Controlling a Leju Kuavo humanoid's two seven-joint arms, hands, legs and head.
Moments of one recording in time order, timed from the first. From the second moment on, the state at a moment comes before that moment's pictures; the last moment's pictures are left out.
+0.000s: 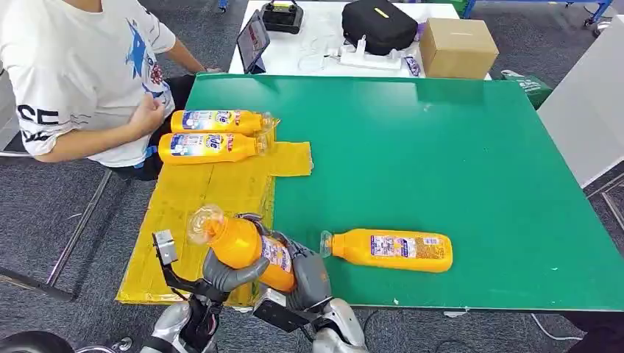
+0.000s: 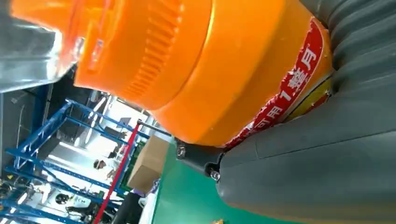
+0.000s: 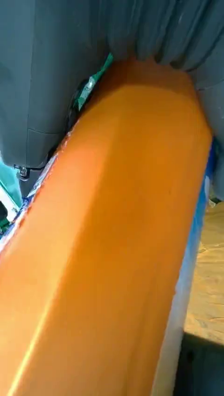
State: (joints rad) left arm -0.11 -0.13 -0.34 -1.25 0.39 -0.36 -0.39; right arm -0.21 0.29 0.57 -0.70 0.67 -0.63 -0.62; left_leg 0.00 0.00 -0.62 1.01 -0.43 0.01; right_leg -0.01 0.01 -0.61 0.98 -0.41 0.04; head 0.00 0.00
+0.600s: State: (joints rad) left arm -0.21 -0.17 -0.22 -1.32 0.00 0.19 -0.55; right arm -0.08 0.23 0.52 -1.25 0.40 -0.39 -0.67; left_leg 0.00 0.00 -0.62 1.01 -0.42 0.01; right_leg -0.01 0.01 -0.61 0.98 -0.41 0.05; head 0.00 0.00
